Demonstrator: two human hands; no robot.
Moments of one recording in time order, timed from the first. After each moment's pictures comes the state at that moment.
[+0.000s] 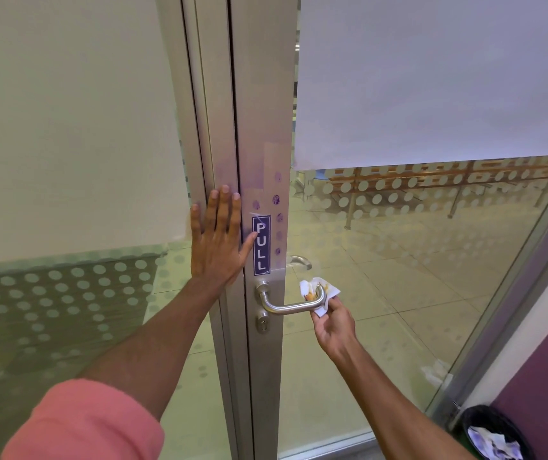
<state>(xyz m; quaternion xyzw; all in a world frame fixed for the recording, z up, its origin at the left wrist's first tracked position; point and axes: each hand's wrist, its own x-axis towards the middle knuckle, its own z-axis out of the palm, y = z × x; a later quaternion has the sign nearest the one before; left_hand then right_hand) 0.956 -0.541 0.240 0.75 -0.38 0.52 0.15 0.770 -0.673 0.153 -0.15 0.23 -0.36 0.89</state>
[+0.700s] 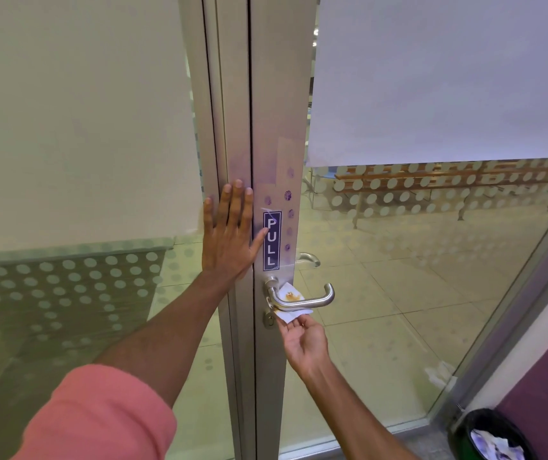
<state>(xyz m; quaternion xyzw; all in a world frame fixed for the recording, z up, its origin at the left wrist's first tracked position) 0.956 -0.540 0.241 0.75 -0.38 0.52 0.15 0.790 -0.605 0.142 -0.07 0.22 -0.26 0.94</state>
